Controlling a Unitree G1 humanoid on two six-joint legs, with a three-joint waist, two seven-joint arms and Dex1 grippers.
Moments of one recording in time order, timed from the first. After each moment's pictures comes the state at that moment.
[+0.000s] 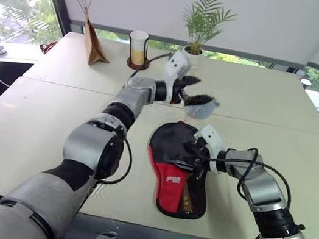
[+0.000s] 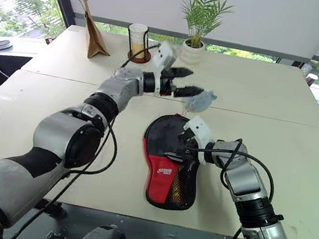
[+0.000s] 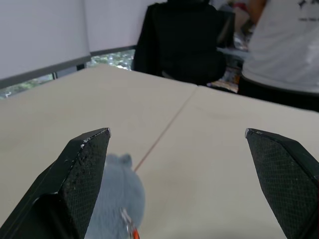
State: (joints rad) left arm -1.31 0.04 0.16 1.29 -0.02 -0.10 -1.06; right arm -0.49 -0.56 0.23 -0.04 0.06 0.64 0.92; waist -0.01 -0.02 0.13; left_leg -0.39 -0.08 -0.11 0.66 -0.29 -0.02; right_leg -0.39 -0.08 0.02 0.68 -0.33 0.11
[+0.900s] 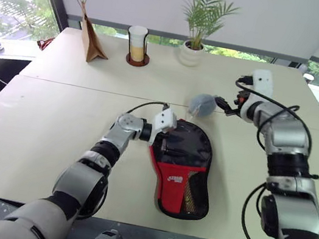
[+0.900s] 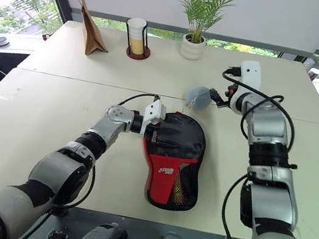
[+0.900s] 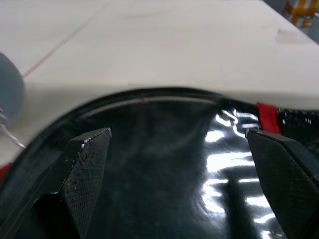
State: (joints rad) left arm -0.92 0.06 -0.11 1.05 0.02 -0.30 -1.19; right arm -1.07 -0.46 0.00 0.71 0.03 0.57 0.43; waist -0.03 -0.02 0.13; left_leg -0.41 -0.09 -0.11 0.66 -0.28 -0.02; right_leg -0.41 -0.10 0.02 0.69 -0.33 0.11
